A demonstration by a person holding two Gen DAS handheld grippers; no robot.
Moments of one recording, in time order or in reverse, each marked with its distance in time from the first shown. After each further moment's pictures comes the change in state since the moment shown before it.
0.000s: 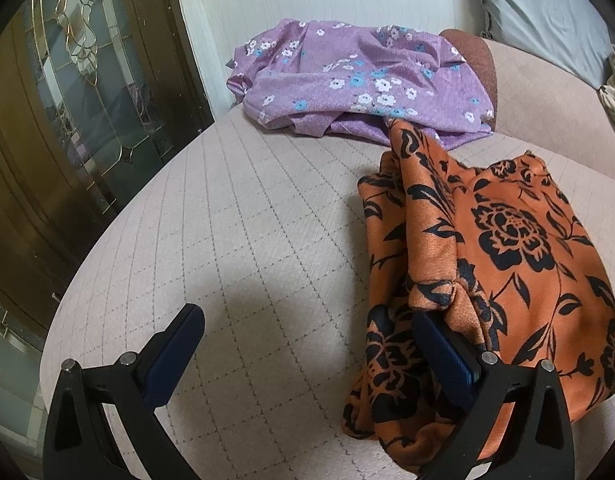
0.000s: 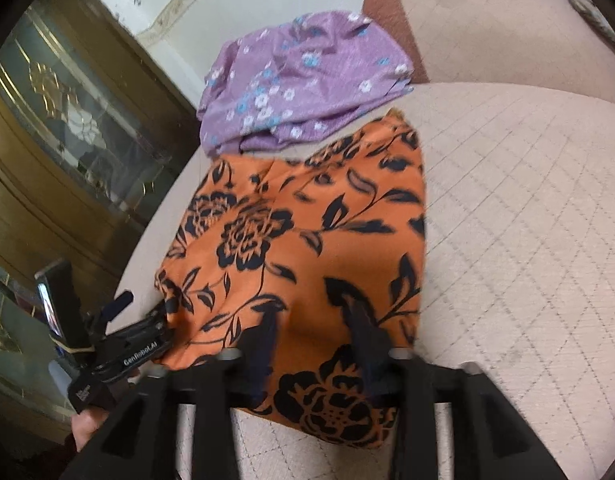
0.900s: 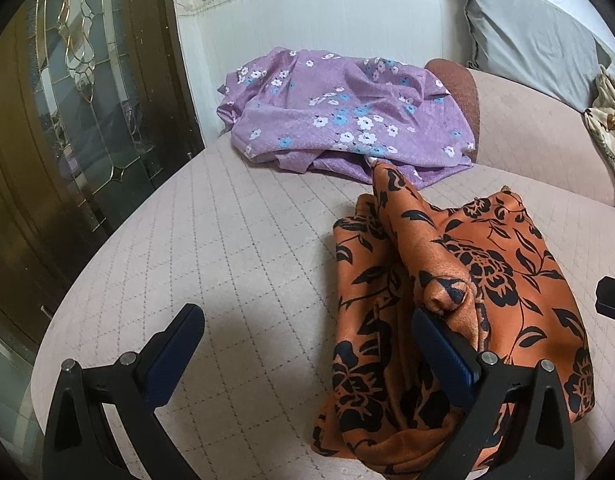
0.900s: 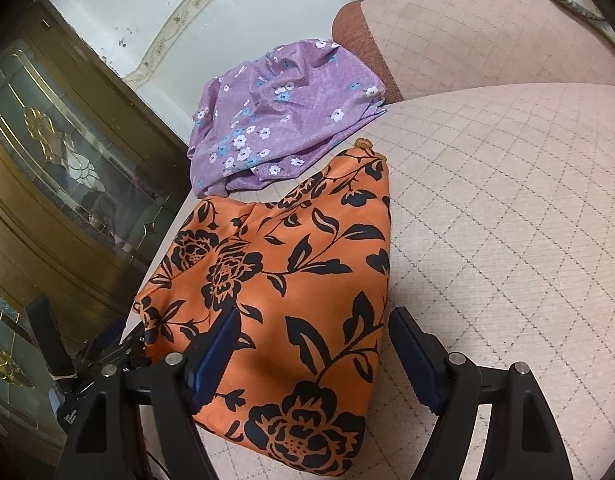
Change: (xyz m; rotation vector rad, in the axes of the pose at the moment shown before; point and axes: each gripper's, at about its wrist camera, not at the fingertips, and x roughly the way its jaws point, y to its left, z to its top) left arm -0.018 -0.006 0.016 -0.020 -0.085 -0.046; right arm -0.006 -0.031 0.008 0.087 -0.081 0.032
